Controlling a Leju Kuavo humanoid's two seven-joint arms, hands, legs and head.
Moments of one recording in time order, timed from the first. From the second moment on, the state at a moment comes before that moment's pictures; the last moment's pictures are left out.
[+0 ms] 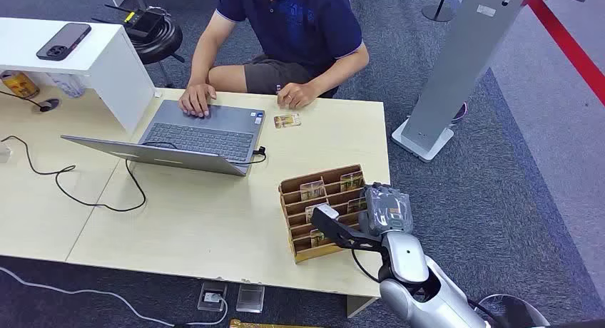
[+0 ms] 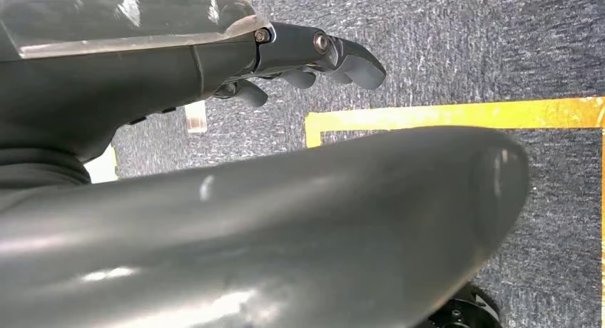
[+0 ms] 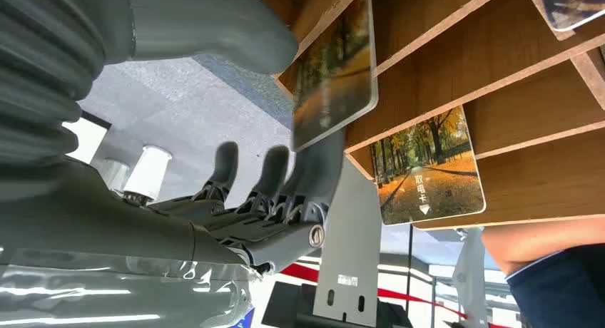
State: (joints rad) left arm -0.06 -0.04 -0.43 -0.20 0.47 0.24 0.13; right arm -0.37 -0.23 0.75 -1.44 0.87 -0.02 0.49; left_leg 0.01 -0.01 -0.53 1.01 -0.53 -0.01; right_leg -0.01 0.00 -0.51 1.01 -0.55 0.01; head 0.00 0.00
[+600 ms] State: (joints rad) left arm -0.06 -0.04 -0.43 -0.20 0.47 0.23 0.13; right arm -0.37 -0.23 0.75 -1.44 0.87 -0.02 0.50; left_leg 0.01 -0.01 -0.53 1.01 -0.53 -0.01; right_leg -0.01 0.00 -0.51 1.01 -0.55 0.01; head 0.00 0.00
